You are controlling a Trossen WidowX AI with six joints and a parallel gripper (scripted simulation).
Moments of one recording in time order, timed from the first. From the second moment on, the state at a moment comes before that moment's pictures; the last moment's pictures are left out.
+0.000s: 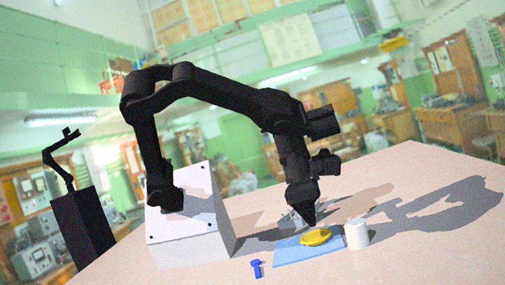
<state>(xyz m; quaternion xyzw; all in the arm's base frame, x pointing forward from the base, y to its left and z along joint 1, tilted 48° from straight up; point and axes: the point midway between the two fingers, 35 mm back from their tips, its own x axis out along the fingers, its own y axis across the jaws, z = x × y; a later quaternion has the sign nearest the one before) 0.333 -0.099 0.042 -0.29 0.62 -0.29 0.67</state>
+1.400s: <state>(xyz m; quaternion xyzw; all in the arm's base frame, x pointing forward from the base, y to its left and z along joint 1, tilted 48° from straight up) 0.332 -0.139 0.008 -0.29 0.62 -0.29 0.67</state>
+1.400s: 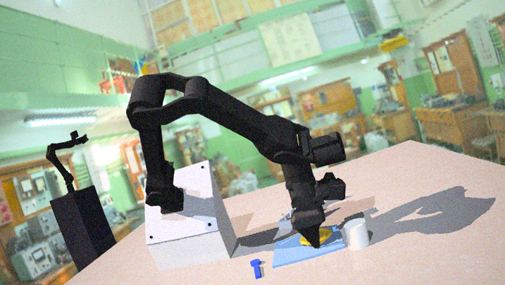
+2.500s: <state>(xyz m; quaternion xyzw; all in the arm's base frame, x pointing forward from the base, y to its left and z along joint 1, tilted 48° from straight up) 0.340 -0.048 0.074 -0.29 0.62 -0.28 0.67</state>
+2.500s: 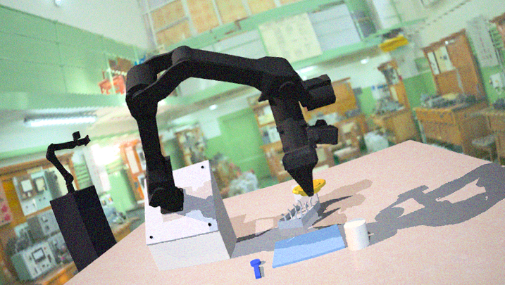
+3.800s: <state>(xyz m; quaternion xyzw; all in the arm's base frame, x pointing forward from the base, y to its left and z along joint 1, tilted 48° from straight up) 0.312 0.024 0.087 -0.53 0.68 -0.01 0.51</state>
